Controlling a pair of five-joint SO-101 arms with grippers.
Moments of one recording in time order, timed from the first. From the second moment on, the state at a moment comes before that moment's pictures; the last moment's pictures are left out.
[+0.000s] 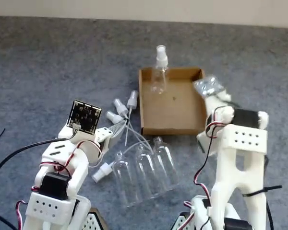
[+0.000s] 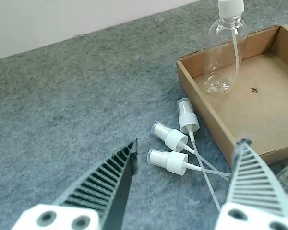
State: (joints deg) left arm 8.0 -82.2 72.3 45.6 -2.3; right arm 5.1 -31.9 31.2 88.8 35.0
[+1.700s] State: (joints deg) left arm 4.9 -46.5 61.0 77.6 -37.2; right arm 33.1 -9.1 32.3 68.4 39.2
